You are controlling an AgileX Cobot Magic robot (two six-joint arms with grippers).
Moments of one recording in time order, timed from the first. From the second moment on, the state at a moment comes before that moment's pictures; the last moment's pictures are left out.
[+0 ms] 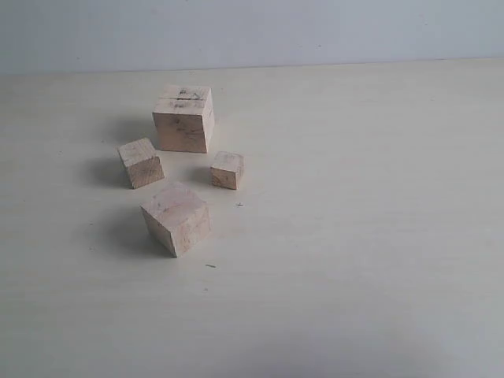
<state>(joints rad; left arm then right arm) 0.11 0.01 0.00 -0.11 0.37 -0.09 -0.06 0.01 0.00 0.03 0.35 0.06</state>
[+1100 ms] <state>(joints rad) 0.11 0.01 0.00 -0.11 0.37 -0.09 -0.06 0.00 -0.05 0.12 -0.31 0.15</state>
